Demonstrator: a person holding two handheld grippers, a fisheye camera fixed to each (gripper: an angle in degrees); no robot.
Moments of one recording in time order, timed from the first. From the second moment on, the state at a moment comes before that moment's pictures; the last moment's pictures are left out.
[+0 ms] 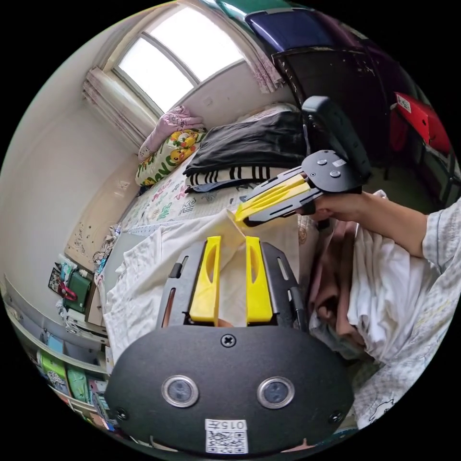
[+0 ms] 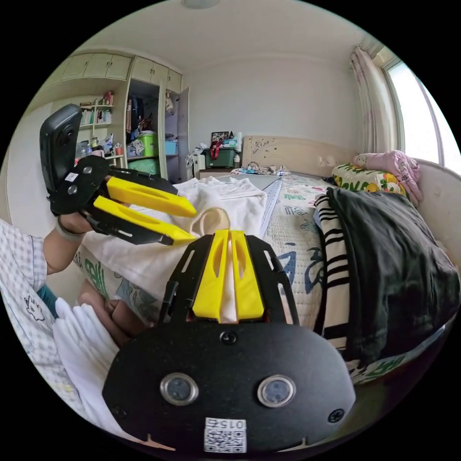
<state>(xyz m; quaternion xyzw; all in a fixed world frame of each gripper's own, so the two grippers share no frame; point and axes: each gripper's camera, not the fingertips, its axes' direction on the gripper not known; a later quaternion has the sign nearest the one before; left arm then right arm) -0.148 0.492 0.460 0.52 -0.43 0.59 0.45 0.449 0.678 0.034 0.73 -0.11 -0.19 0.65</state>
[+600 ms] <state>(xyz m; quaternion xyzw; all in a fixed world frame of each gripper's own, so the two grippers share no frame) -0.132 0.574 0.450 0.53 -0.43 0.58 0.44 0.508 0.690 0.035 0.73 -0.18 -0.24 0.62</state>
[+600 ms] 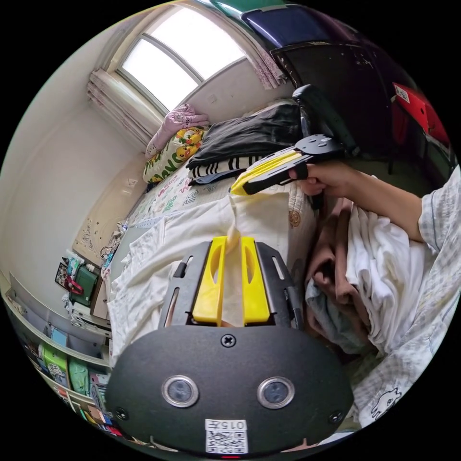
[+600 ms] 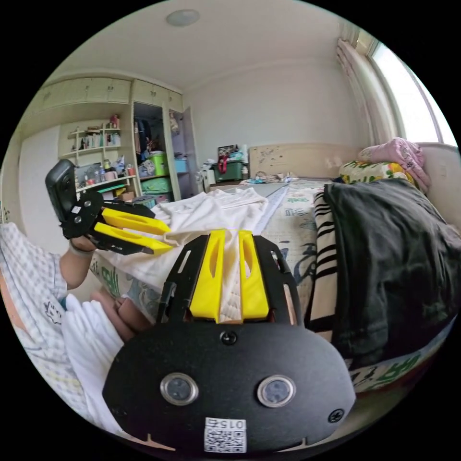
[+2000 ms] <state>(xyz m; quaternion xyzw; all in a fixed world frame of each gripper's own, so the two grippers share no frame) -0.133 0.489 0.502 0.51 -0.41 0.62 0.42 0.440 0.787 0.003 0.73 -0.11 -0.17 0.66</state>
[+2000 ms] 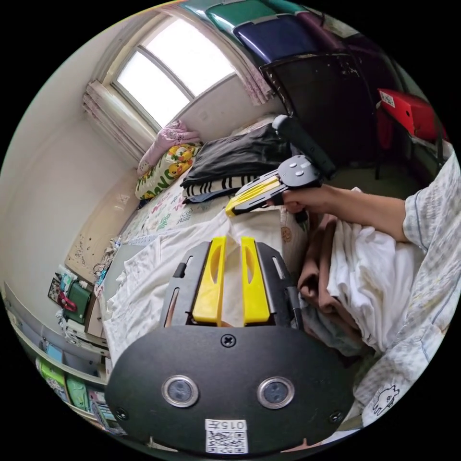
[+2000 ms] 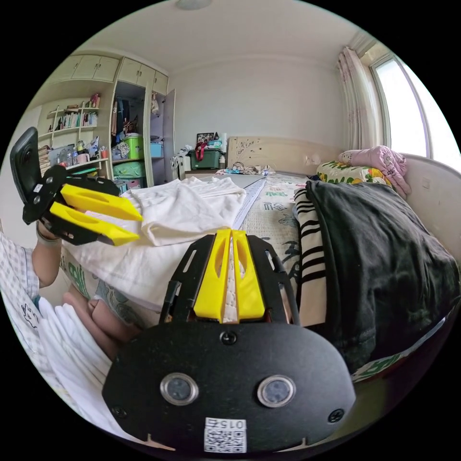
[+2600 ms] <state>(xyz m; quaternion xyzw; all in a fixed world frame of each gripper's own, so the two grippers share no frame) -0.348 0.384 0.412 0.57 -0.34 0.55 0.51 0.451 0.882 -0.055 0.68 -0.11 -0.20 0.70</state>
